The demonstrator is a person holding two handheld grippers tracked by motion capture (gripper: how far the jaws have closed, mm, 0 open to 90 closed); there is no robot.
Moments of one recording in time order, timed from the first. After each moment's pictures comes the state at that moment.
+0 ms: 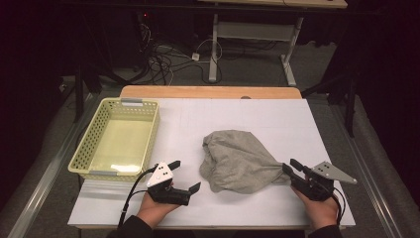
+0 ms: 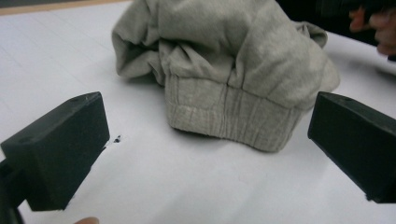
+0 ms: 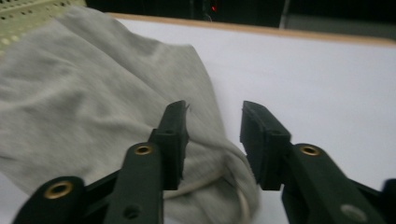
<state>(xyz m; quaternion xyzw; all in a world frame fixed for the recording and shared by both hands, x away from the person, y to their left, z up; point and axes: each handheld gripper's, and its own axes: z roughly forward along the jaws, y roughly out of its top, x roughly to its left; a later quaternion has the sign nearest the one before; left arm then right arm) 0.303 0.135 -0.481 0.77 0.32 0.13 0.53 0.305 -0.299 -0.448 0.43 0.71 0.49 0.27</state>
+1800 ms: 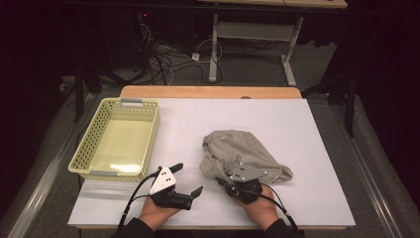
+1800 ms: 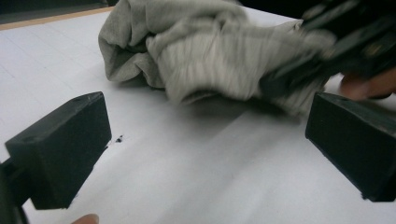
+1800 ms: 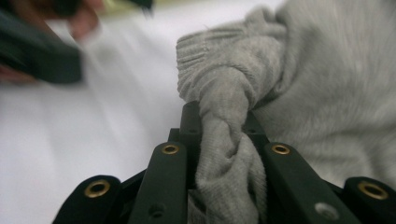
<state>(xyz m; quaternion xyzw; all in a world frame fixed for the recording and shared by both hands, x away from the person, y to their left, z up) 0.294 0.131 -0.484 0.77 0.29 0.16 0.54 0.310 -0.138 -0.458 0.24 0.83 0.47 0.18</state>
